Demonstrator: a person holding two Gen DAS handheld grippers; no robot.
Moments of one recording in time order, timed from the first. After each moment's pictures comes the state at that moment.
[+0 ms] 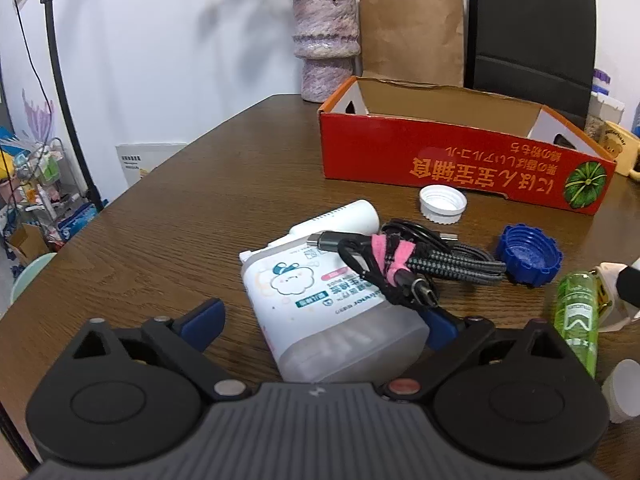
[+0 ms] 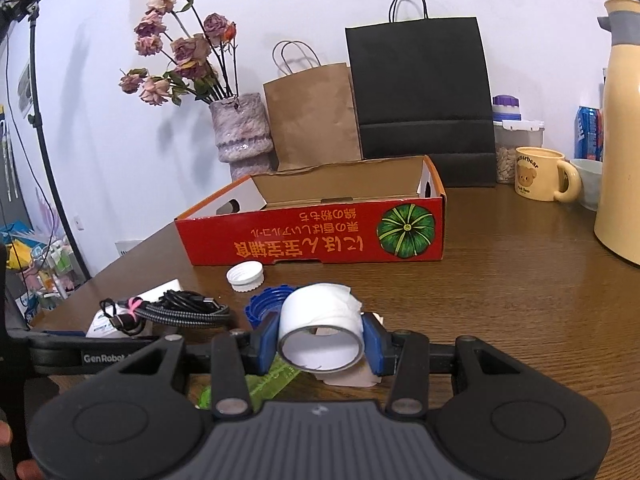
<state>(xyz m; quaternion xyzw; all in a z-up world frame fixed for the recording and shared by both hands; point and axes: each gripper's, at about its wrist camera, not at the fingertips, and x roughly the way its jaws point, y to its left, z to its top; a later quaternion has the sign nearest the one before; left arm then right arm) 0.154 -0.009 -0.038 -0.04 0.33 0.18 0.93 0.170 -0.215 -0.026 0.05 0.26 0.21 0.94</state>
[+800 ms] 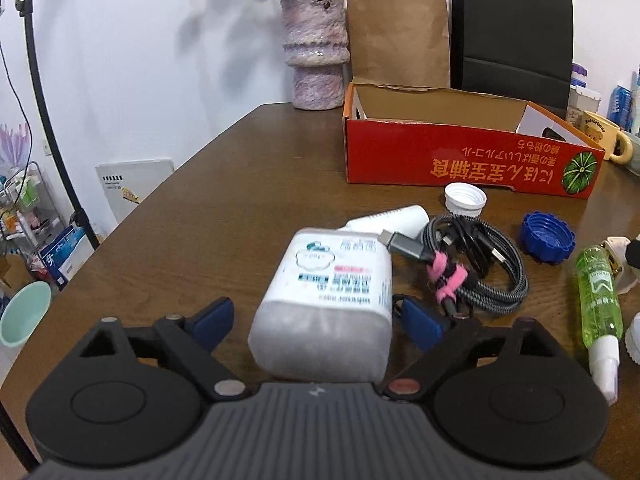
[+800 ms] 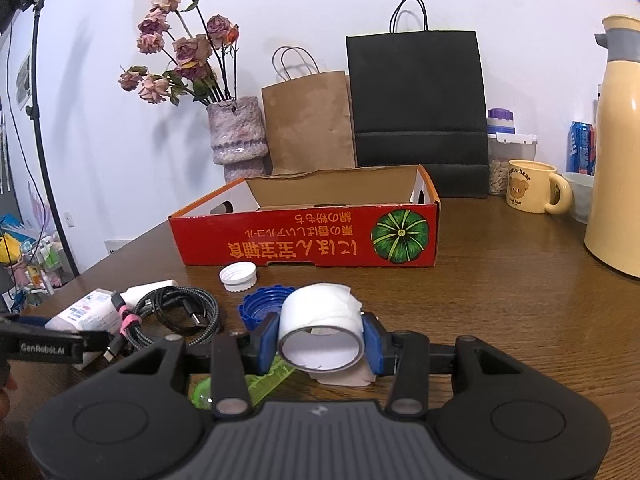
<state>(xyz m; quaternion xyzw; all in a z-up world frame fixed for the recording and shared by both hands) 0.141 0.041 -0.033 -0.01 0.33 0.13 0.94 0.163 -0.211 -0.028 0.03 0.25 0.19 0.95</state>
